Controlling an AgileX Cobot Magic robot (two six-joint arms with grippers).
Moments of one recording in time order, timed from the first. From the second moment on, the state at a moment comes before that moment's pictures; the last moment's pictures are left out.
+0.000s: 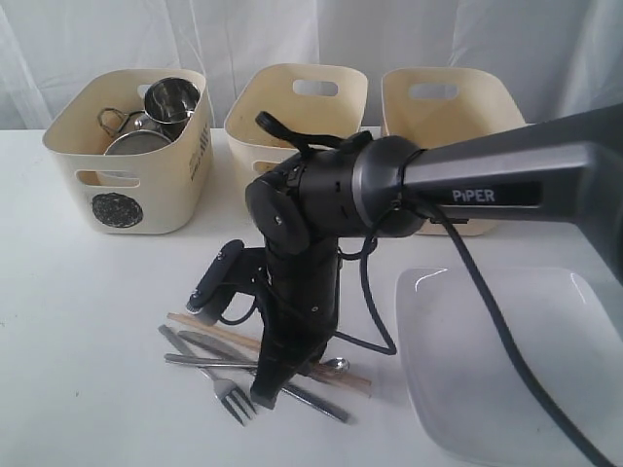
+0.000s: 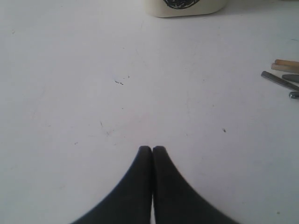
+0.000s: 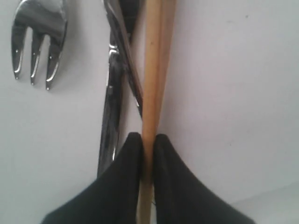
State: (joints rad) left arm 0.06 0.00 0.02 -0.23 0.53 0.31; right arm 0.68 2.02 -1.39 -0.02 0.94 -0.36
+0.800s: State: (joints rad) left arm 0.06 0.00 0.02 -0.23 0.53 0.31; right arm 0.53 1.85 -1.50 -0.39 0.03 0.27
